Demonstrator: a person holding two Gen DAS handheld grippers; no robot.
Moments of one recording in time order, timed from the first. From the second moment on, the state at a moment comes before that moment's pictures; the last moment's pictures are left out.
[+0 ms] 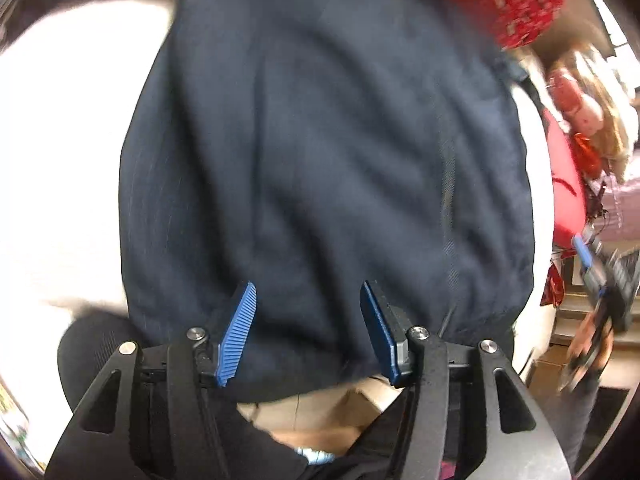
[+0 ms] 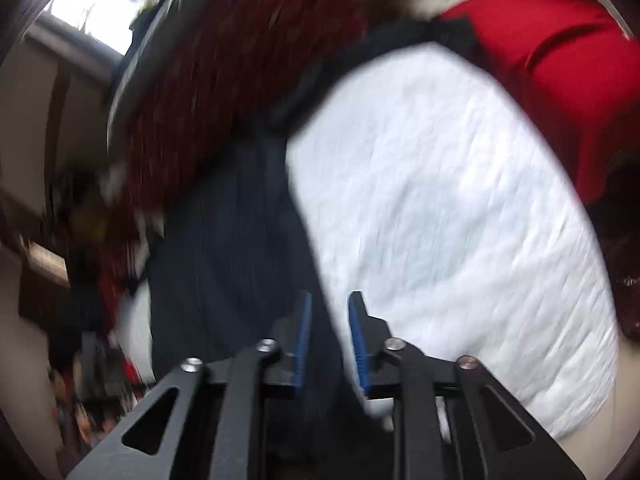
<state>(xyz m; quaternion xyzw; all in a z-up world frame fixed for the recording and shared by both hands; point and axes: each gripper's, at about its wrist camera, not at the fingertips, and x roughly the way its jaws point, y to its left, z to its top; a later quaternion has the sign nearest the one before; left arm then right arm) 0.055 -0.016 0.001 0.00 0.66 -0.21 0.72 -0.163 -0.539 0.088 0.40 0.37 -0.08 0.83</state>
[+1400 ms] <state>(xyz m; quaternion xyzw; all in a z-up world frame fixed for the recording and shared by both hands) 0.269 -0.119 -0.020 -0.10 0.57 -0.25 0.78 0.108 -0.673 0.082 0.47 0.18 -0.25 0.83</state>
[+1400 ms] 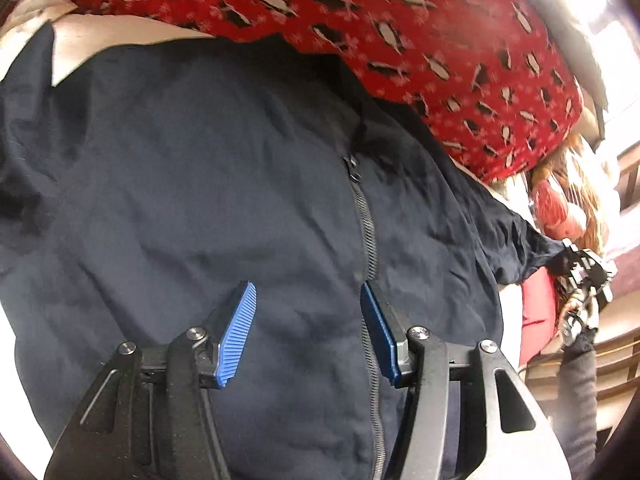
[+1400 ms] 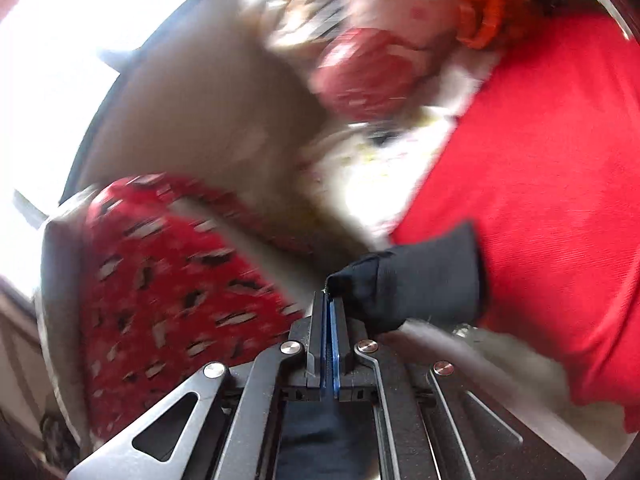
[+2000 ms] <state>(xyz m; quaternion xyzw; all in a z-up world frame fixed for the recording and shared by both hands) 0.302 -0.050 -0.021 -0.14 0.58 -0.19 0.78 0.271 -0.351 0.106 0.32 0.33 0.06 0.89</state>
